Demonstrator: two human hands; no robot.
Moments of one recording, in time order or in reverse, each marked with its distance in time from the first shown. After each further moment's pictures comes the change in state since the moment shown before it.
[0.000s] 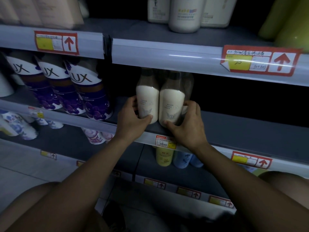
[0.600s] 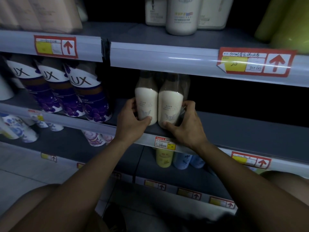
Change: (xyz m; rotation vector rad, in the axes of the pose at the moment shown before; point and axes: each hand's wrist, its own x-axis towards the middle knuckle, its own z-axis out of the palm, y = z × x) left_hand -0.001 0.000 0.001 0.006 0.009 -0.005; right_hand 0.006 0.001 -0.006 0.075 -0.096 0.042
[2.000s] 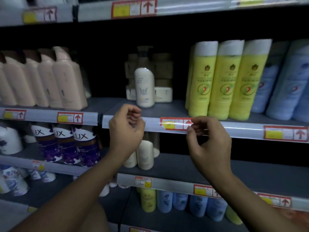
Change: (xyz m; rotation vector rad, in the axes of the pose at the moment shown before) left_hand -0.053 0.219 -0.014 -0.025 0.229 0.584; right_hand -0.075 -0.096 -0.196 0.042 0.616 -0.504
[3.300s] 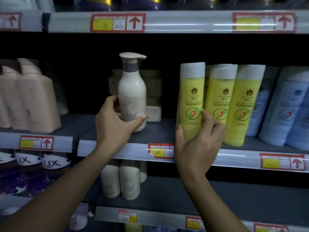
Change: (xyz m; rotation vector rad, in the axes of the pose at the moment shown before) left_hand 0.091 -0.002 0.034 0.100 0.055 -0.118; right_hand 0.064 0.014 0.056 -0.400 0.390 0.194
